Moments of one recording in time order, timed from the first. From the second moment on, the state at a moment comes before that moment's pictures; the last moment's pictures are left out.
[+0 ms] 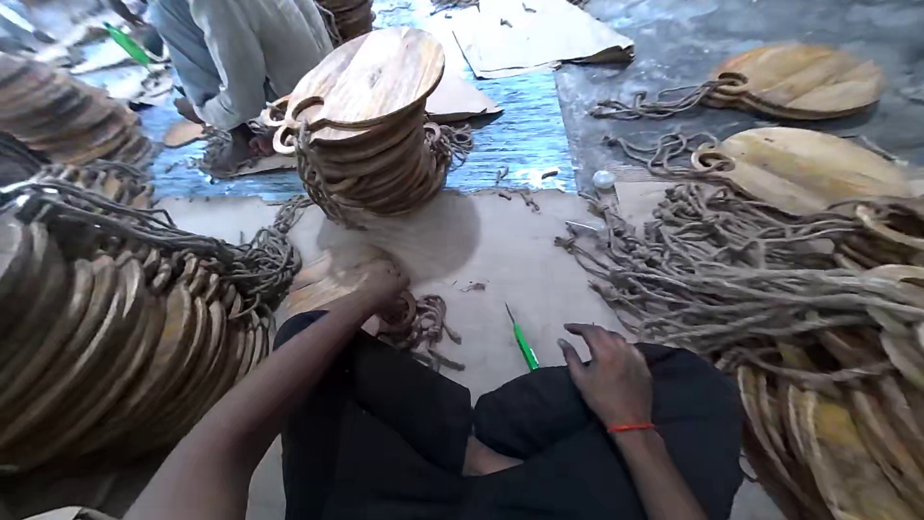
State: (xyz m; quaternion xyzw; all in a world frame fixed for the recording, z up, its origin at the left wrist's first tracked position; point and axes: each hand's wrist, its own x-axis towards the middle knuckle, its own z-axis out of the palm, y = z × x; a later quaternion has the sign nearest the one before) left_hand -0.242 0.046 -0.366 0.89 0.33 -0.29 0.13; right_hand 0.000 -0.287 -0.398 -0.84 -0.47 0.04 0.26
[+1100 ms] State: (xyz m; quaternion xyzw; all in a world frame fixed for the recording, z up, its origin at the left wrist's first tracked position) left_hand -0.228 -0.015 -0.419 0.92 0.19 -0.31 0.16; right_hand 0.002 -0.259 -0.414 -0.80 -0.46 0.26 0.29
